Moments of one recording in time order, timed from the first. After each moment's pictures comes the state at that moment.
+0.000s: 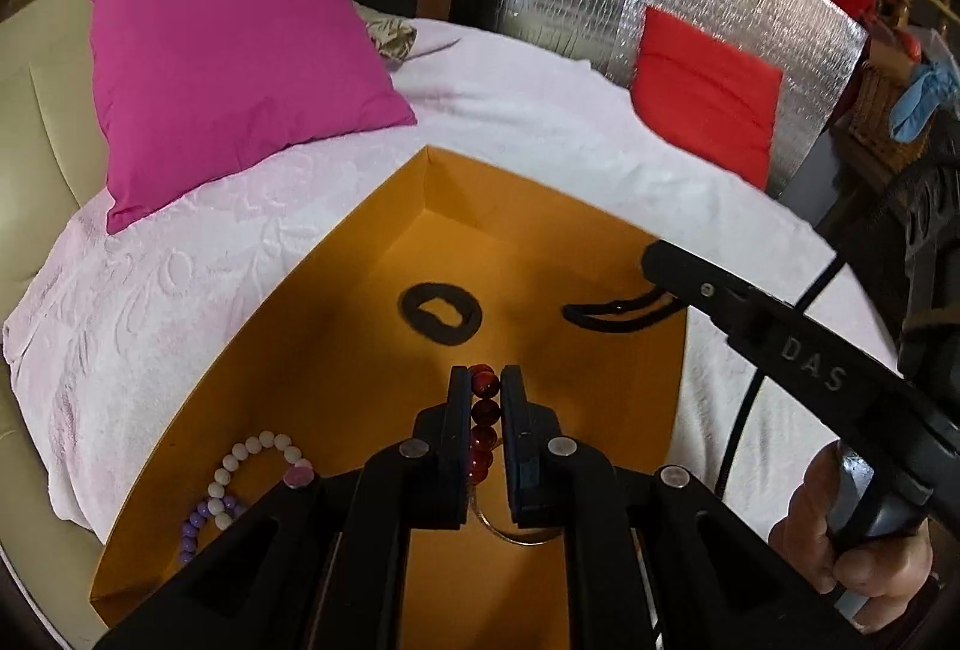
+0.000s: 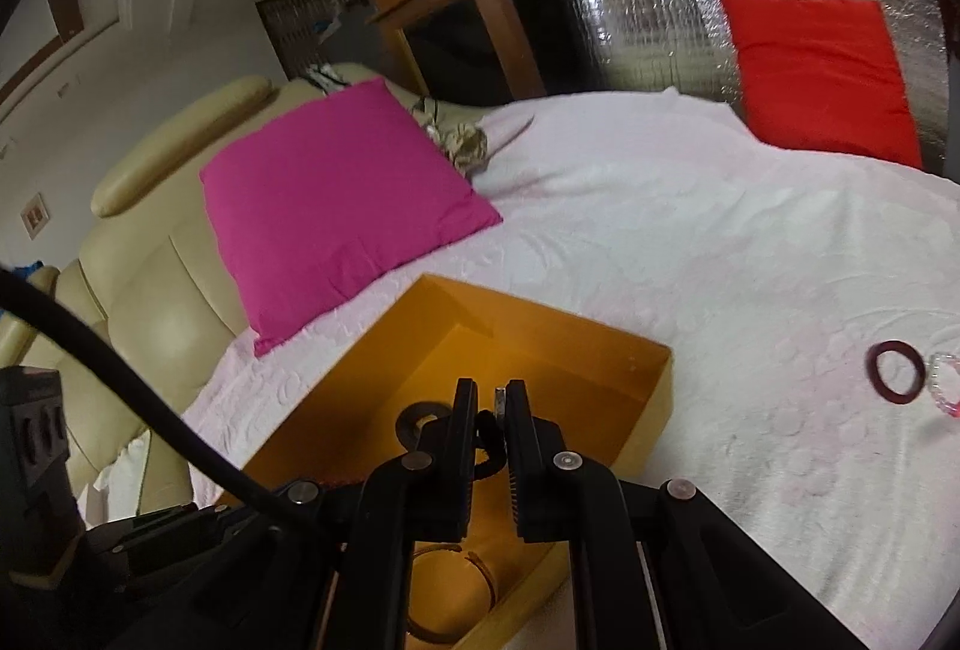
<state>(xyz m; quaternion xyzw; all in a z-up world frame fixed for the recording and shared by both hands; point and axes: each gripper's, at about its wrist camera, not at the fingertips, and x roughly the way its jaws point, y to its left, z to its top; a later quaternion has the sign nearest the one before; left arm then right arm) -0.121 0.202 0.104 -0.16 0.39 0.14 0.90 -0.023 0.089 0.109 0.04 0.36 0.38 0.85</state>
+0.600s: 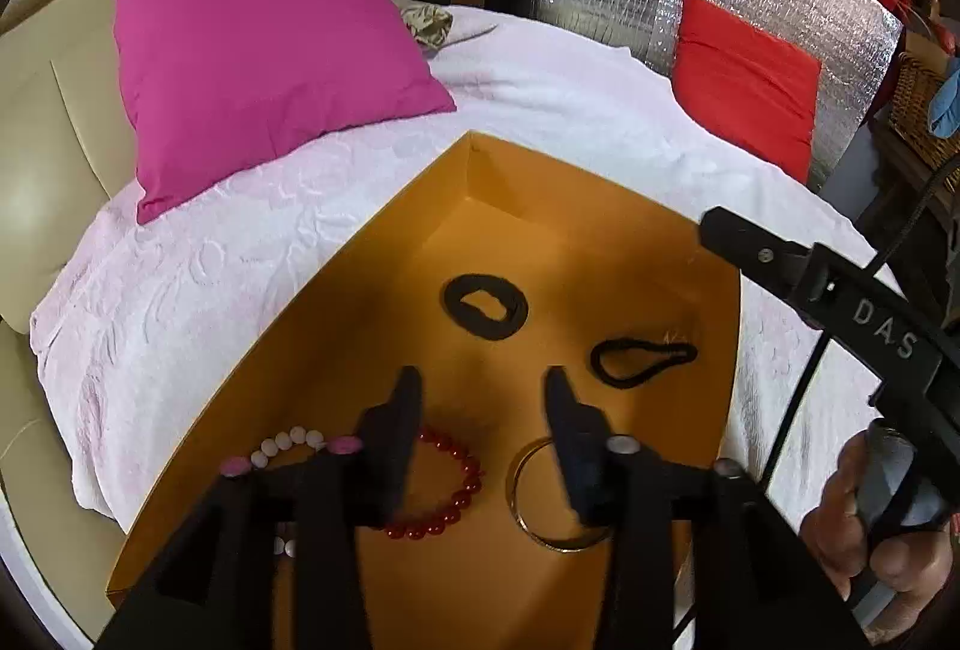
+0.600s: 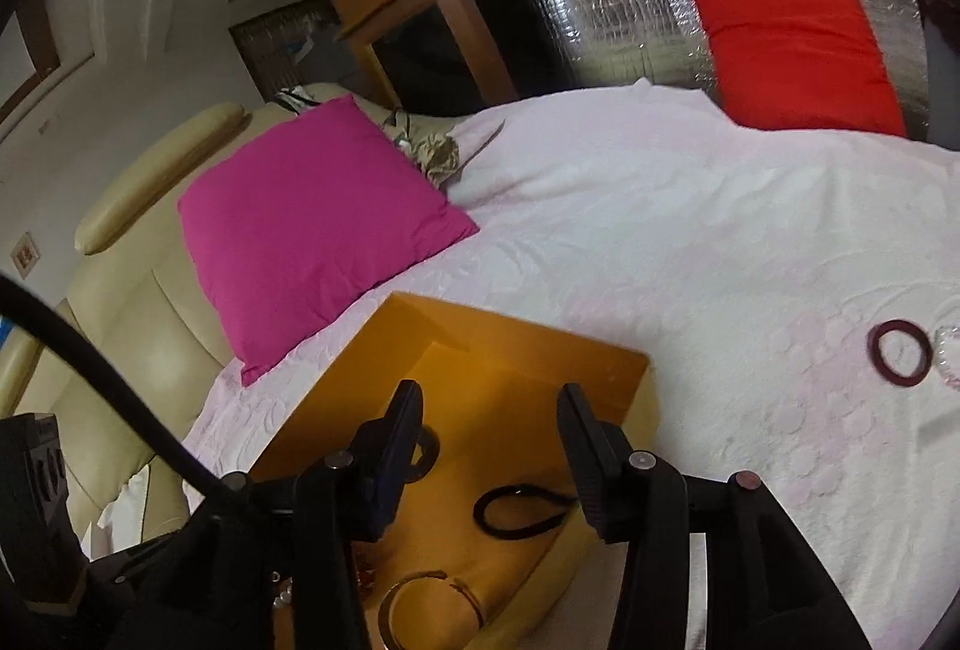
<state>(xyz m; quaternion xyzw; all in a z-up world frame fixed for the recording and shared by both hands) -0.118 0.204 0.101 -0.15 0.40 0.19 0.88 -0.008 0.077 0.105 0.08 0.36 0.35 0.86</state>
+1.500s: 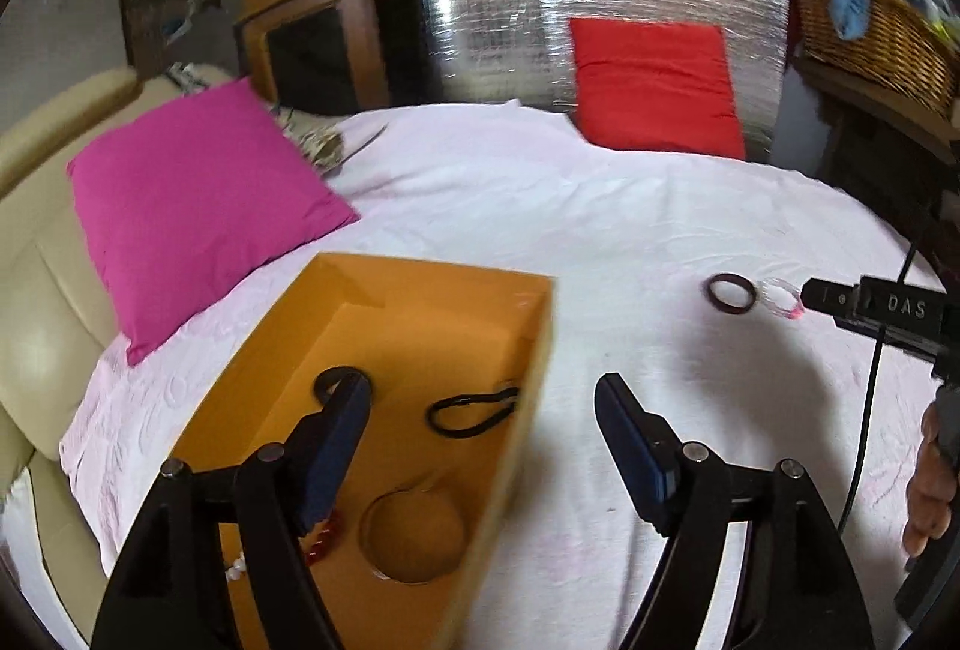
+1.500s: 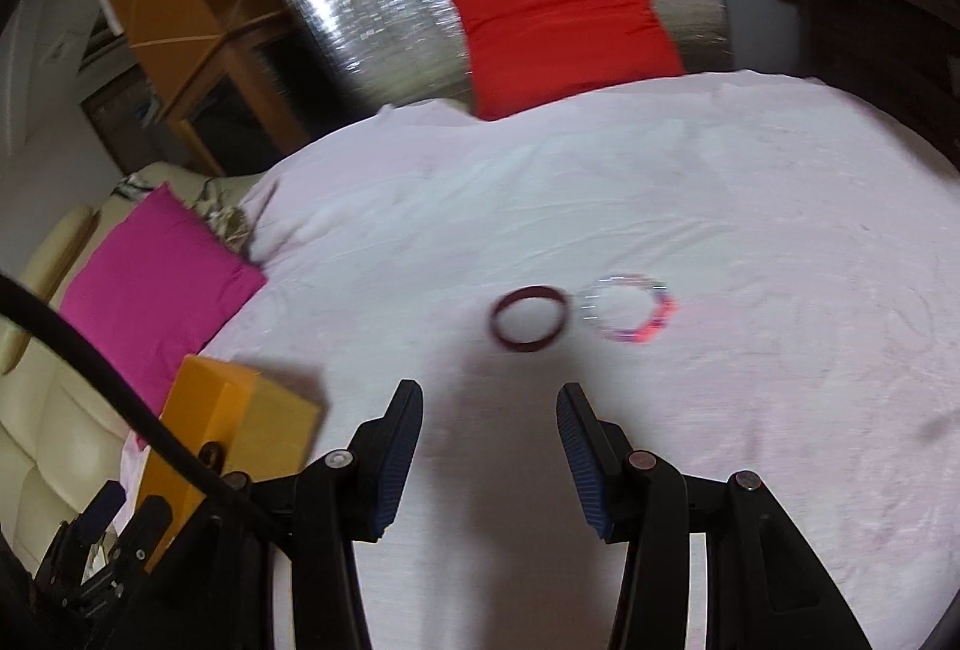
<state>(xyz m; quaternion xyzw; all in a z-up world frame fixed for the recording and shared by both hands) -0.087 0.078 0.127 0.01 0.34 0.16 0.93 0.027 -0.123 0.097 0.14 0.41 0.17 0.88</state>
